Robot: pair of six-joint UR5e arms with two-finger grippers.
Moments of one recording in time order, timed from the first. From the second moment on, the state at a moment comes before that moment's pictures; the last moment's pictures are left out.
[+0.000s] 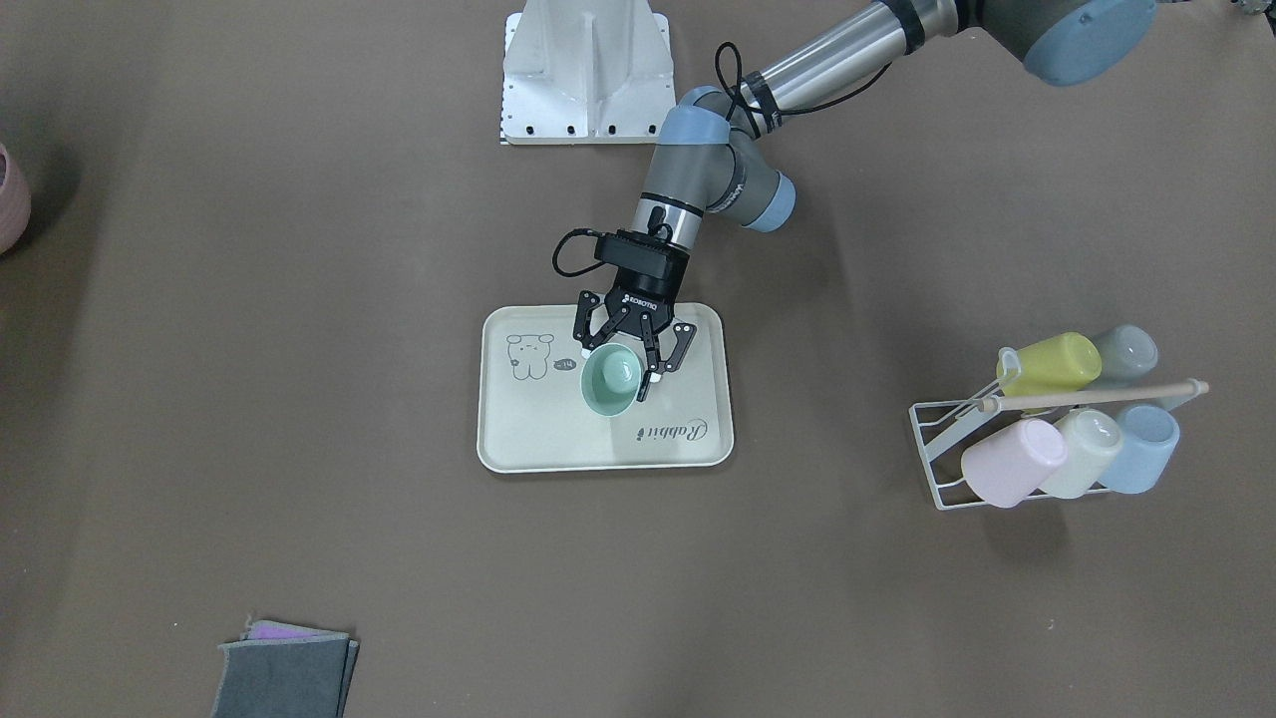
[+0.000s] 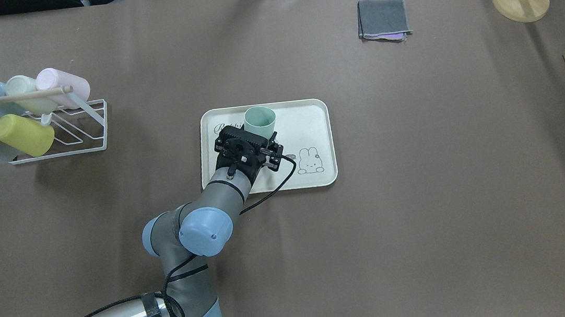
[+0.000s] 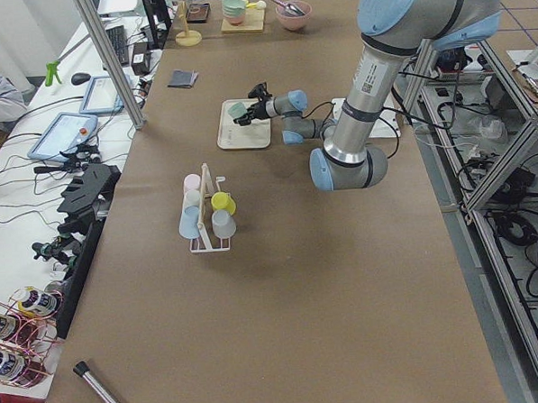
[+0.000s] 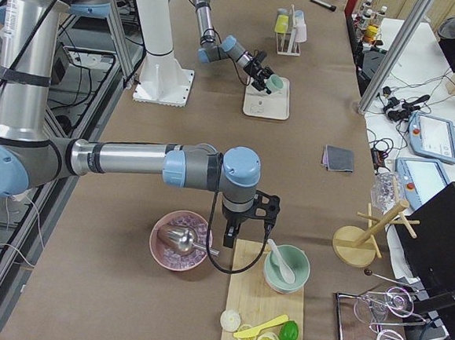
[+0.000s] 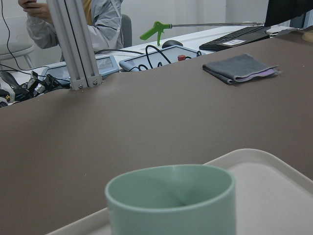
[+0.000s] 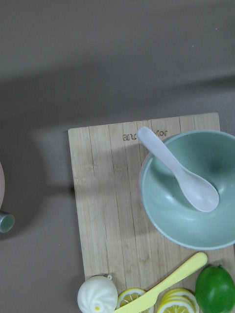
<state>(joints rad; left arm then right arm) -0.32 -2.28 -1.21 -2.64 -0.94 -0.73 1.60 -1.72 1.83 -1.66 2.33 0.15</state>
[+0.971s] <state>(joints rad) -0.28 -2.30 -1.20 -2.61 -0.87 -0.75 1.60 -1.72 1.85 -1.66 2.25 0.15</state>
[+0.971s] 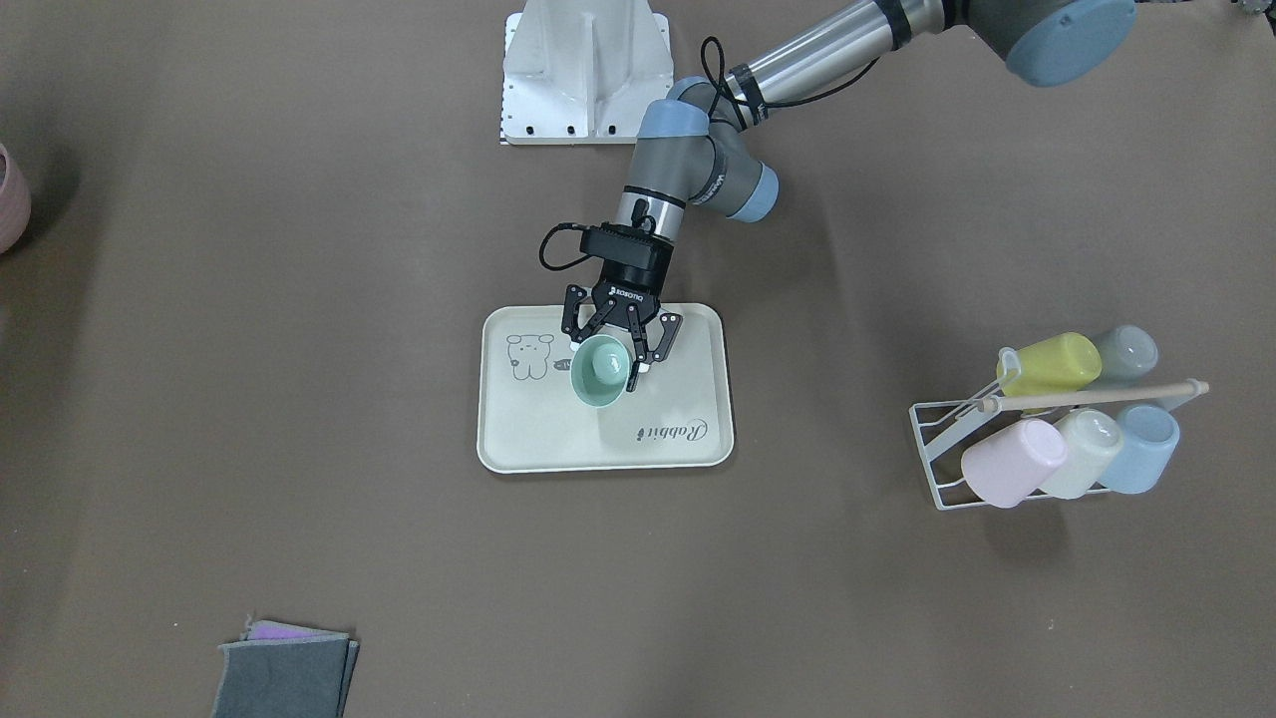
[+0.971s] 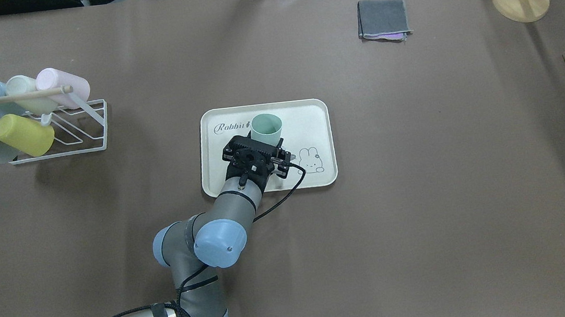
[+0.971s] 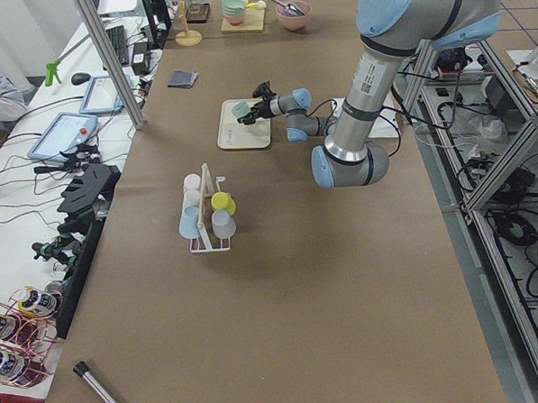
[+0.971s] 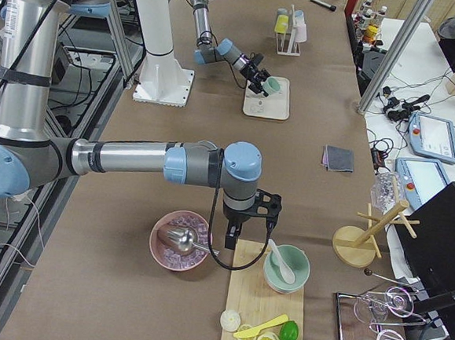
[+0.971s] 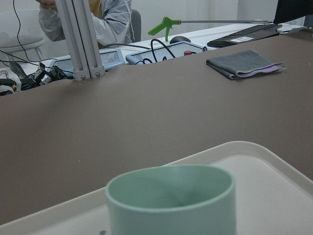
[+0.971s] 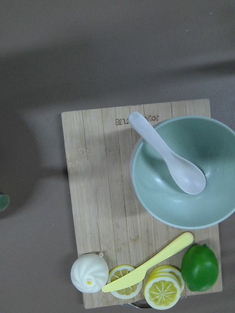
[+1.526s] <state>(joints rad) -0.27 -2.30 -1.19 -2.60 -0.79 -0.75 1.60 -1.73 1.85 -1.66 2.25 0.15</state>
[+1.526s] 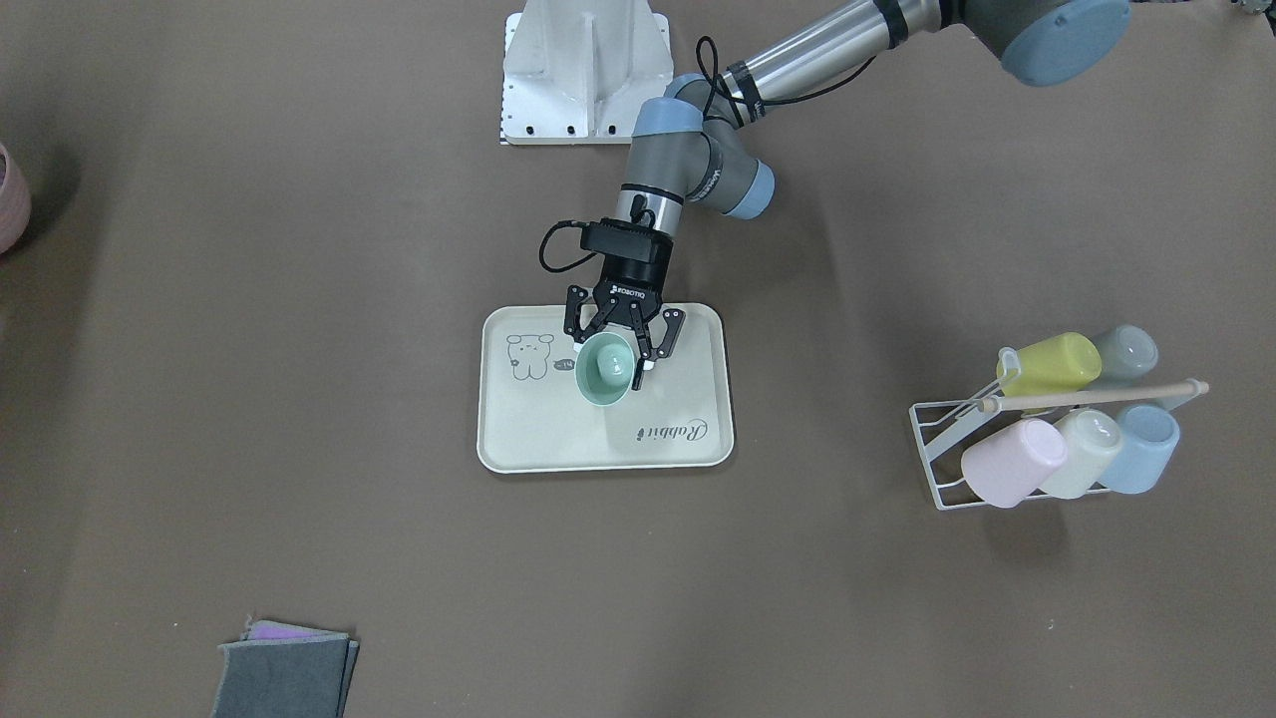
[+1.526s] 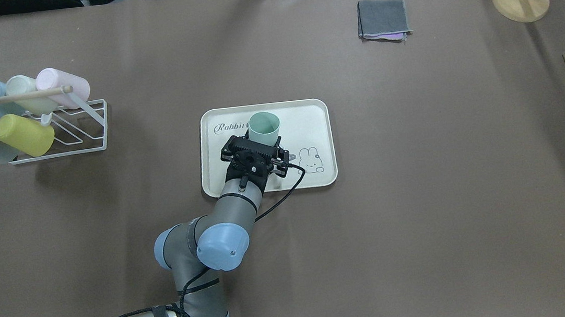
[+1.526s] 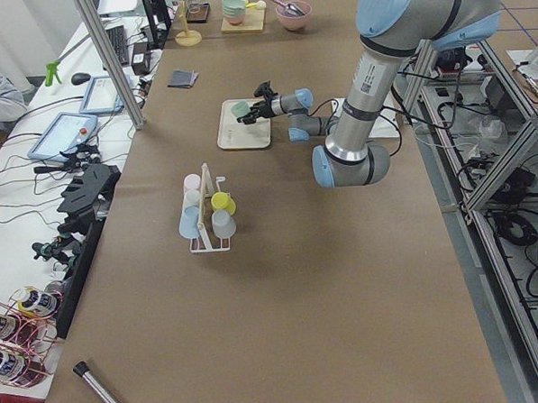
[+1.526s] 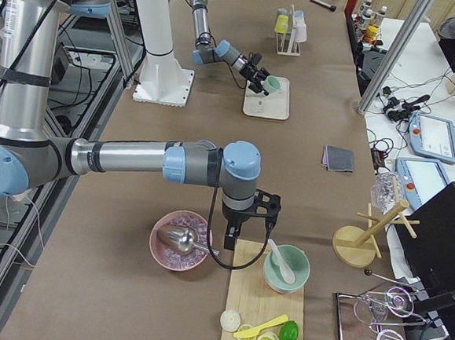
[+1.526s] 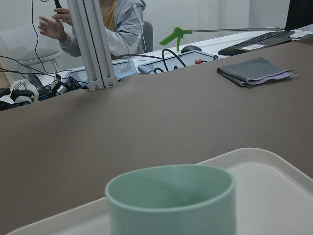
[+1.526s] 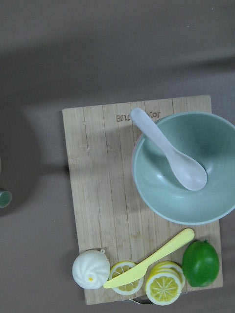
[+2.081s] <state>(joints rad) -0.25 -2.31 -1.17 -2.58 -0.73 -0.77 1.60 -1.73 1.85 -1.66 2.25 0.15</state>
